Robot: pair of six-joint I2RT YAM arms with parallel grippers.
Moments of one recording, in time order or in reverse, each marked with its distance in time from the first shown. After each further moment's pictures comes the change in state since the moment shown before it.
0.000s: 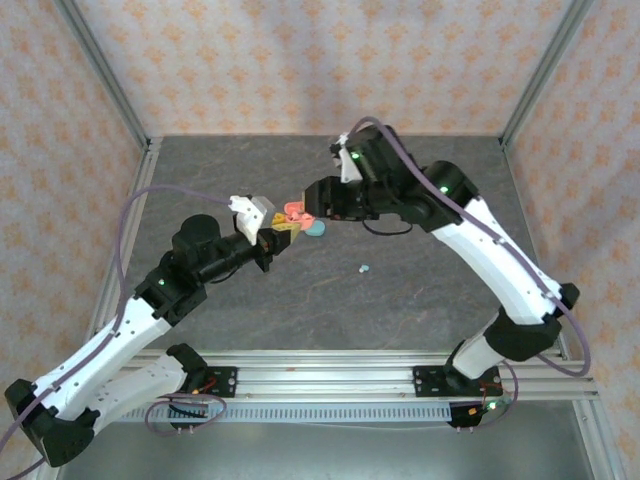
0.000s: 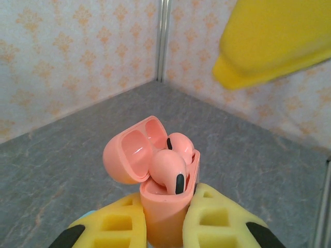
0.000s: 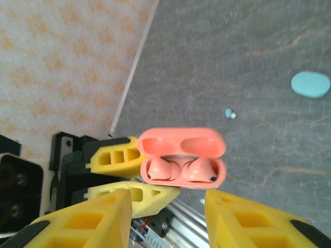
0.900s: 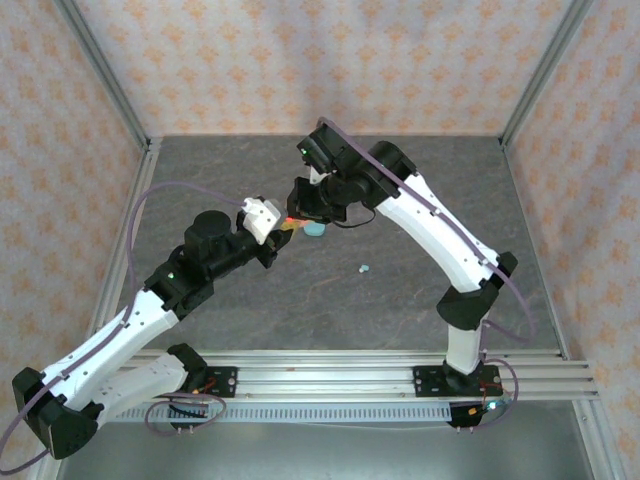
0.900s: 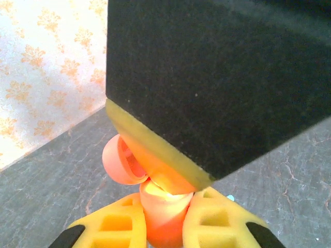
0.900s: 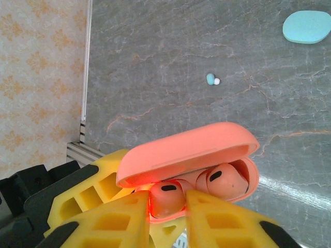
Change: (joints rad) left arm 0.000 0.052 0.000 -0.019 -0.082 0.193; right arm 0.008 0.294 0.280 -0.218 -0.013 0.109
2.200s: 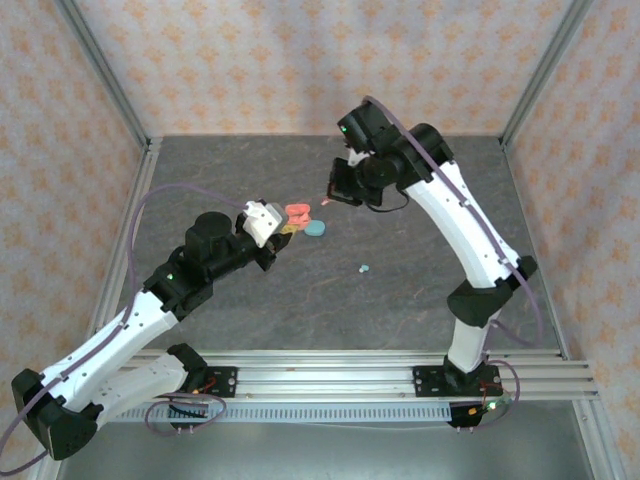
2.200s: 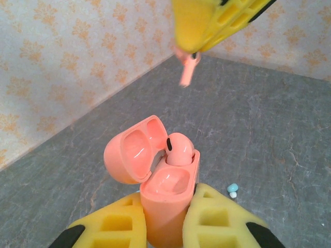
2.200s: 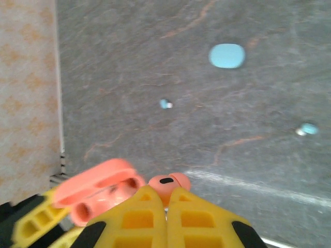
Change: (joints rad) left arm 0.000 -0.013 -0.008 -0.037 -0.008 0.035; right arm -0.185 -0.078 -0.029 -0.109 0.040 -0.044
